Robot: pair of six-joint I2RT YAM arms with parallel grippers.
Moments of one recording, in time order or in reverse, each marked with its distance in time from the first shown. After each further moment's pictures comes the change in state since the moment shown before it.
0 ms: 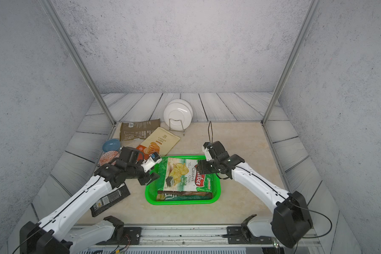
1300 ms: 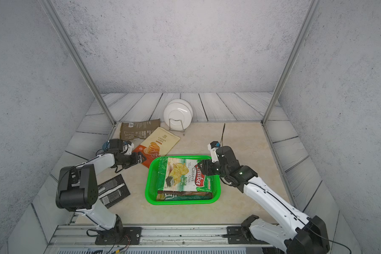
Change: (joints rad) left arm 0.501 0.652 0.050 0.389 0.109 -0.634; right arm -0.001 -0.201 -0.150 0.173 0.005 0.081
